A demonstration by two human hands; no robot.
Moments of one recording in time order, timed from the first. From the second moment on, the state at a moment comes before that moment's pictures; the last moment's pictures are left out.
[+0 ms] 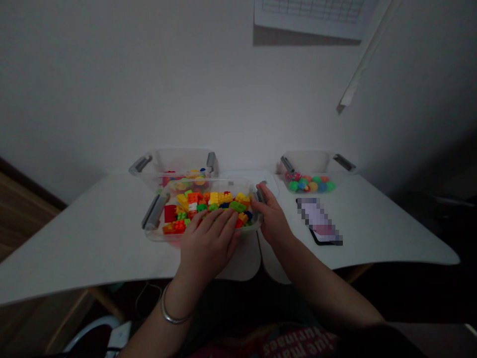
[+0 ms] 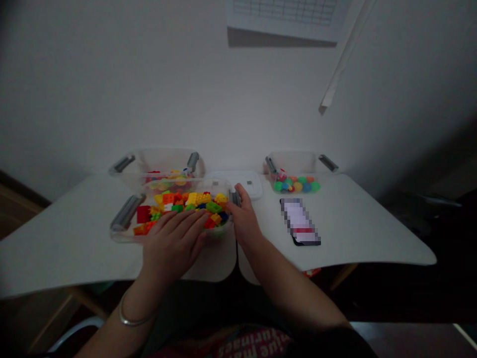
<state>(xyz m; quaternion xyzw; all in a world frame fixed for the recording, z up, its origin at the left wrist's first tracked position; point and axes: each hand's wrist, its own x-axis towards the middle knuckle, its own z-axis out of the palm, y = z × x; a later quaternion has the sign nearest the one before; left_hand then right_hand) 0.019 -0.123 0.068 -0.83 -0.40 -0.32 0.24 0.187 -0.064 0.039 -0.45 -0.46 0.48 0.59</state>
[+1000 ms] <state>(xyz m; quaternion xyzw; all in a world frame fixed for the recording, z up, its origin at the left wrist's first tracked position) 0.027 -0.122 0.065 -0.80 -0.38 -0.38 0.27 0.269 -0.004 0.023 -0.61 -0.77 -0.03 0.17</state>
